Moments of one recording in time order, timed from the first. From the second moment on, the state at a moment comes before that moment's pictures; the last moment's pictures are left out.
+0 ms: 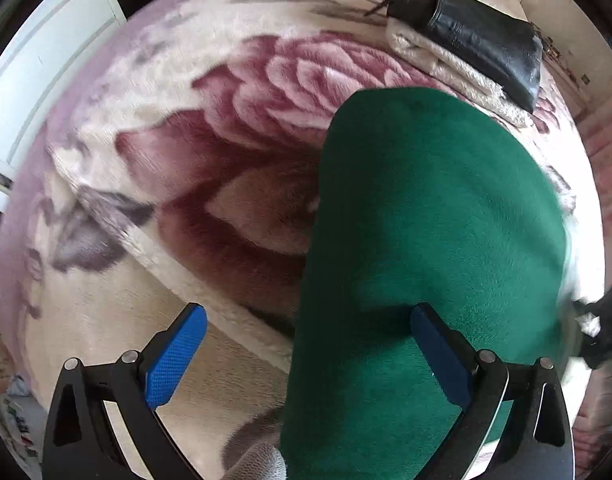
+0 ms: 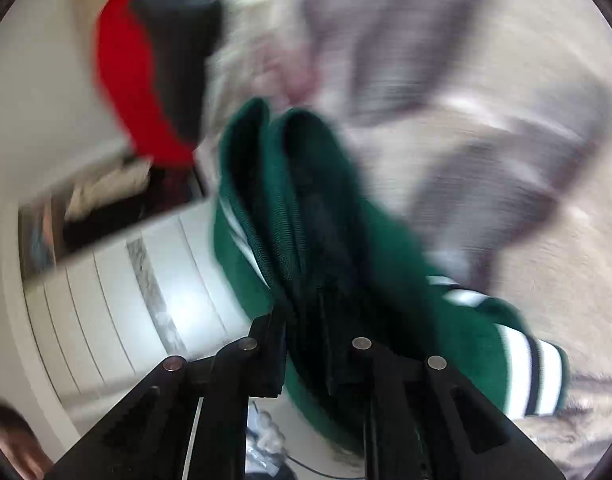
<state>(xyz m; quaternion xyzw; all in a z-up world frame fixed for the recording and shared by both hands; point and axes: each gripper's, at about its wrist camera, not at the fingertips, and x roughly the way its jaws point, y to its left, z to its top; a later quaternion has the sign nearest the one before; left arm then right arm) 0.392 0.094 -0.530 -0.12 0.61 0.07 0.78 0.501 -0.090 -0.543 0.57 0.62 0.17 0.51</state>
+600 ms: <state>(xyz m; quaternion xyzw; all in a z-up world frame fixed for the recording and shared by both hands) 0.390 0.148 -0.532 -0.15 0.59 0.17 0.78 0.674 0.150 -0.404 0.05 0.67 0.34 0.66</state>
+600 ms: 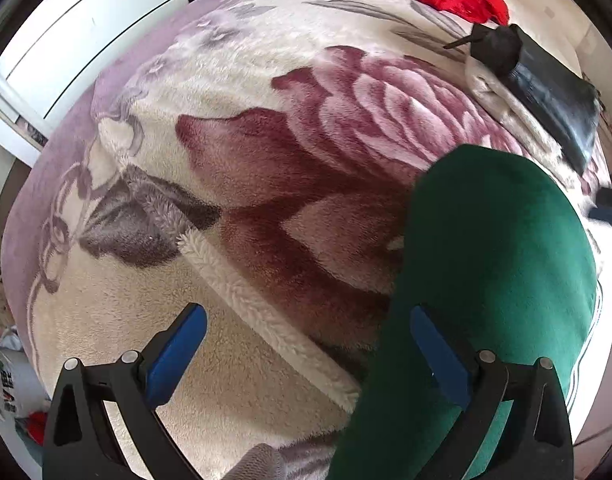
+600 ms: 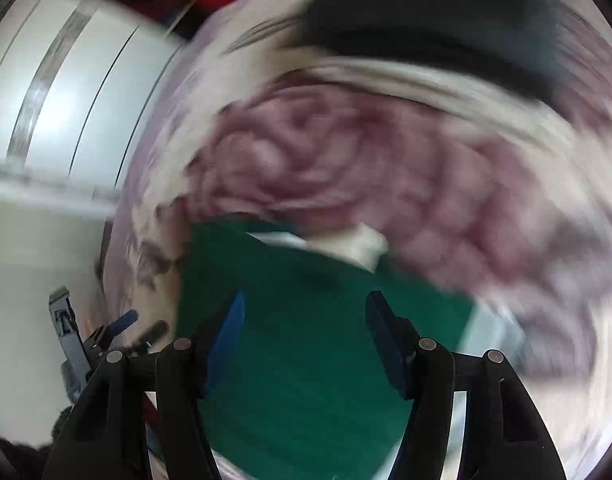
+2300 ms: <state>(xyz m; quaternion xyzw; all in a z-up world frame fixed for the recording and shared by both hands) 0.435 0.129 -0.610 -0.41 0.56 -0.19 0.69 0.571 -0.035 -0.586 0.38 0.74 0.36 0.42</state>
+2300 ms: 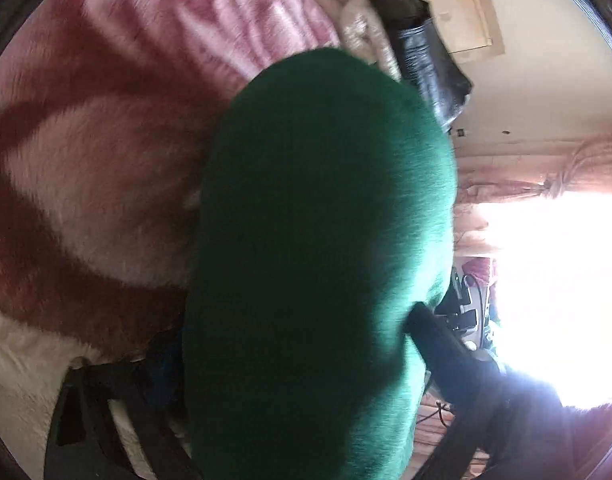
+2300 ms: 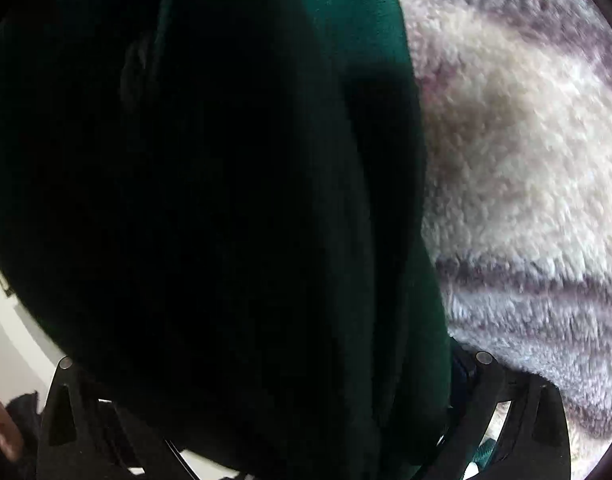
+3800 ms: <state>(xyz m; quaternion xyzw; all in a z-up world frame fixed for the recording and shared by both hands) 0.862 0.088 -0.539 -0.36 0.55 -0.28 0.70 0.996 -0.089 -0.428 0.39 0.62 0.26 0.63</state>
